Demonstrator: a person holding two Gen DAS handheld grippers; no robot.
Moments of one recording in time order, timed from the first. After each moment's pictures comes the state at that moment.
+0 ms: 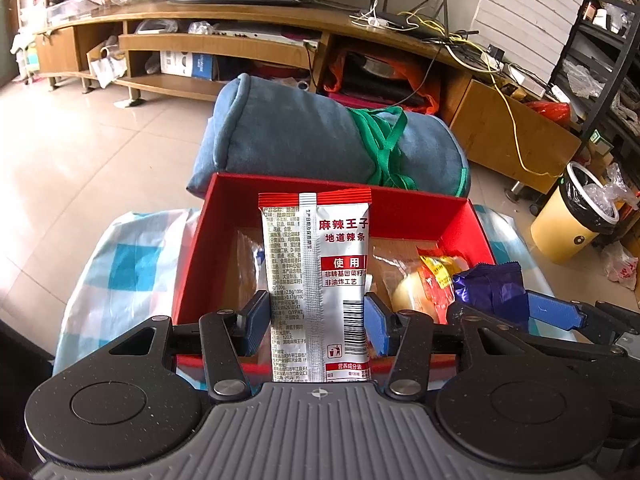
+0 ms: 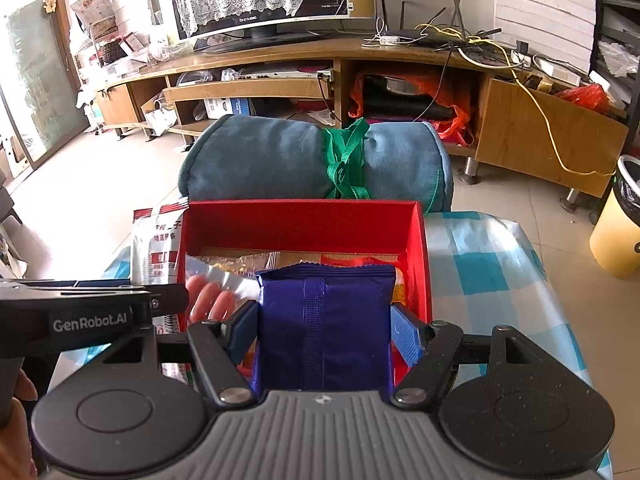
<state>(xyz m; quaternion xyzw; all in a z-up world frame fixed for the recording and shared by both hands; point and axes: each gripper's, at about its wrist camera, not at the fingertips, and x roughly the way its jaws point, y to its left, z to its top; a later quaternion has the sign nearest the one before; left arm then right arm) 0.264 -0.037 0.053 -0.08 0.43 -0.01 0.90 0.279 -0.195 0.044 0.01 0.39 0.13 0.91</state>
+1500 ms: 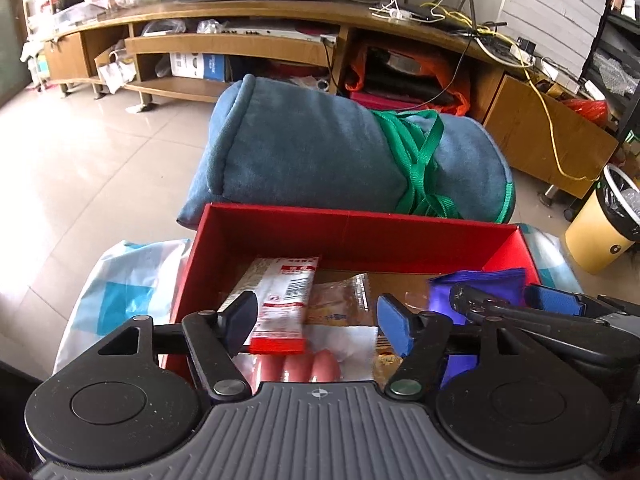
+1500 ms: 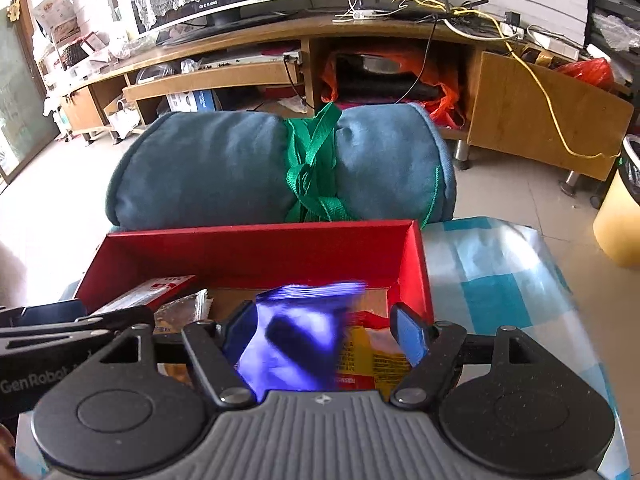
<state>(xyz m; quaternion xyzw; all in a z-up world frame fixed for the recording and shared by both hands) 0.321 -0.044 0.034 -0.06 0.44 0.03 0.90 0.364 -0.195 0.008 0.03 0.42 0.09 0.90</state>
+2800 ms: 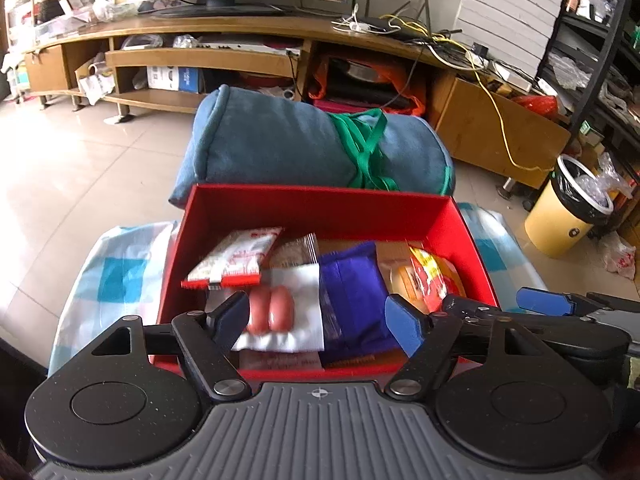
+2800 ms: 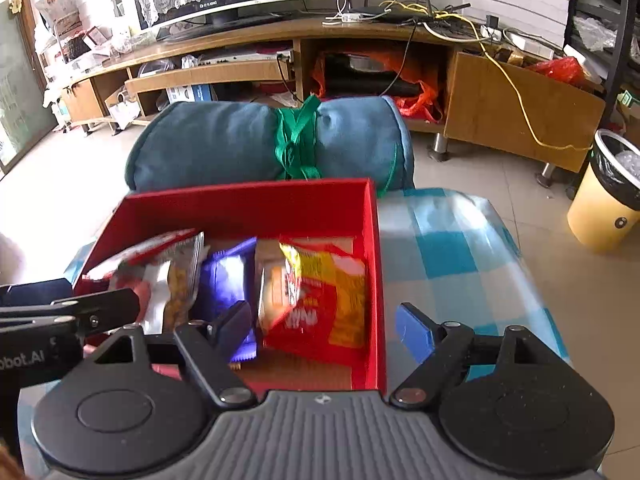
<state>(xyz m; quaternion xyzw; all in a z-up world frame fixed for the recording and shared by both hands) 0.259 -0.055 0.054 -0.06 0.42 -0.02 0.90 0.293 -0.219 0.024 0.01 0.42 0.08 0.90</state>
